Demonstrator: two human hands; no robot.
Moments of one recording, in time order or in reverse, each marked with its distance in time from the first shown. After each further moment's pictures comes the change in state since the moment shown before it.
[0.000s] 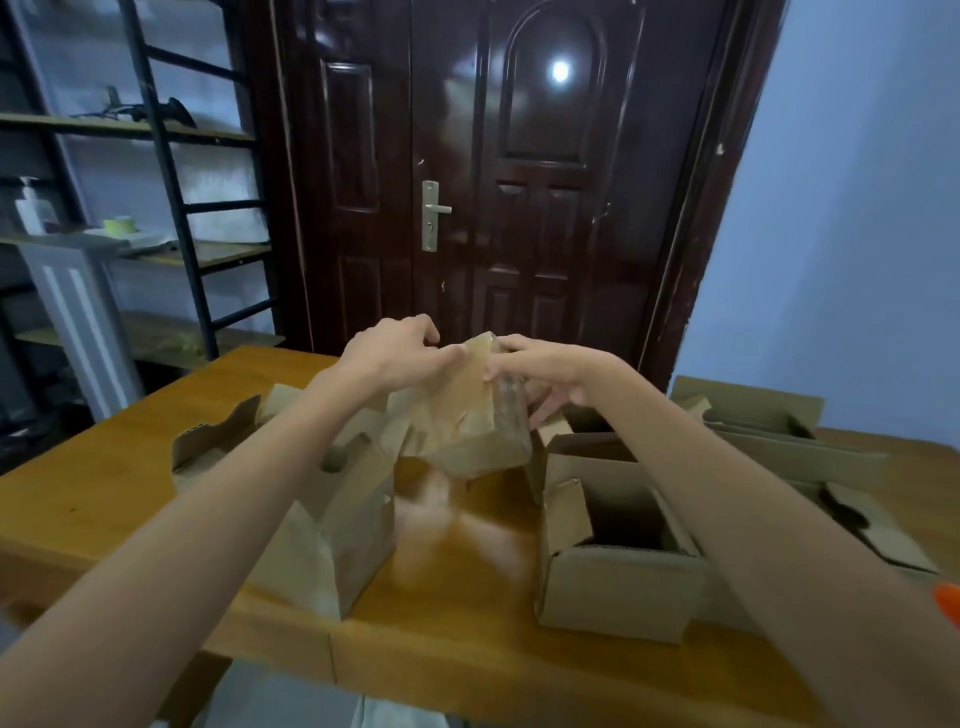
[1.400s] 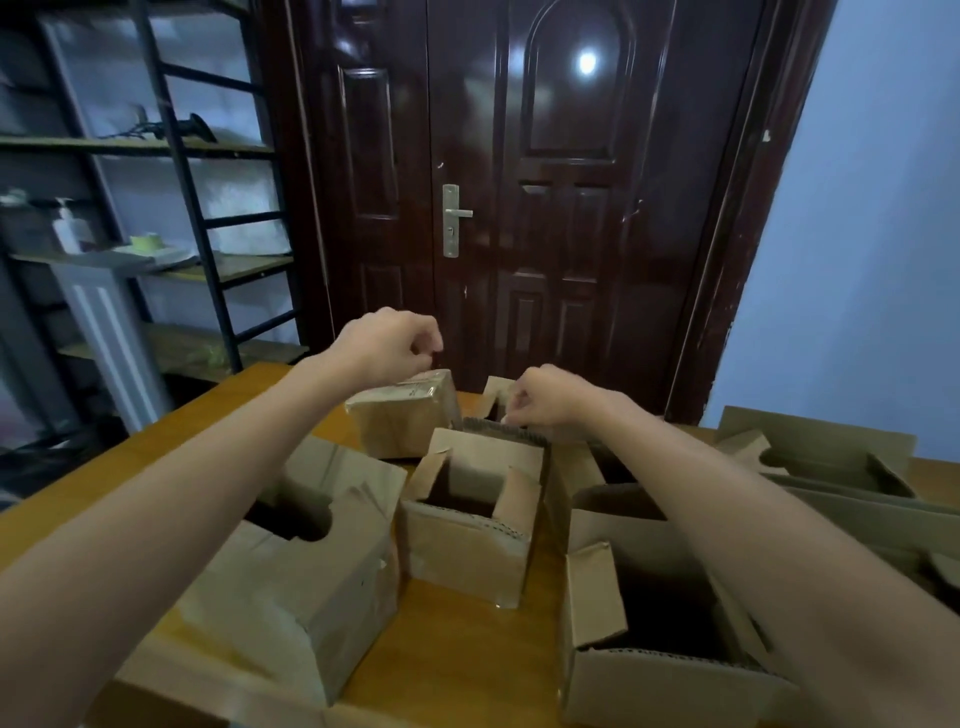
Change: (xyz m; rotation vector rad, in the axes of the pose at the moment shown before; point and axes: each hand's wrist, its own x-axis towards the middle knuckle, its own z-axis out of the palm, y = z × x) left_hand 0.084 -0.038 -0.002 0.151 0.029 0.230; right_hand 0.125 0.047 -0.024 -0.747 0.111 -0.302
